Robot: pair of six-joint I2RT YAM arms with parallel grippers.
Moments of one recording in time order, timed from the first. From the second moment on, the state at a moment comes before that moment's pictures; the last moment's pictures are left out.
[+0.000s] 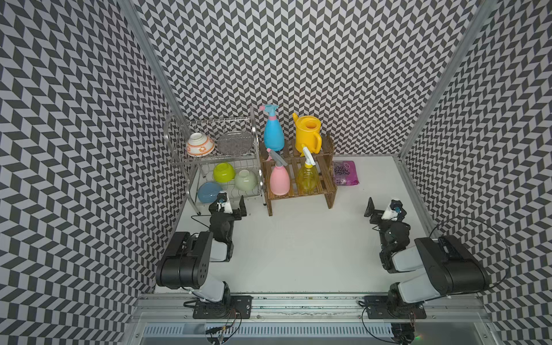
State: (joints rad) left arm -0.01 1.56 0.26 1.21 -0.08 0.00; right arm 0.08 1.52 0.19 1.35 0.23 0.06
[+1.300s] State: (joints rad) left arm -0.01 1.56 0.26 1.21 -0.08 0.00; right arm 0.08 1.51 0.05 1.49 0.24 0.05
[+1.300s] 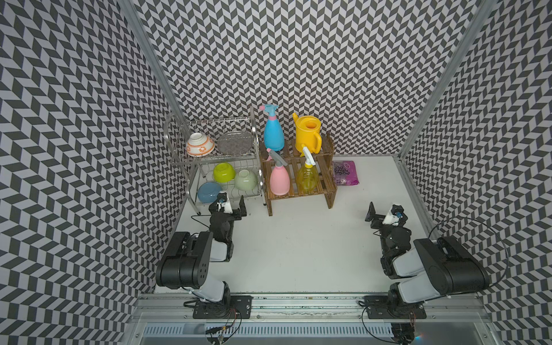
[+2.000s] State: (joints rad) left arm -0.01 1.56 0.26 1.21 -0.08 0.00; right arm 0.08 1.52 0.23 1.30 0.27 0.07
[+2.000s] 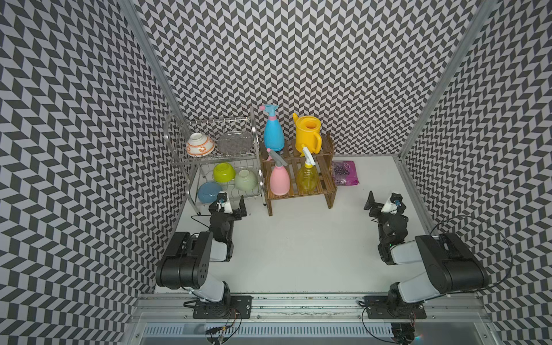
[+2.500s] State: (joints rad) left arm -0.01 1.56 0.26 1.21 -0.08 0.00; right arm 0.08 1.53 0.24 1.23 0.29 0.07
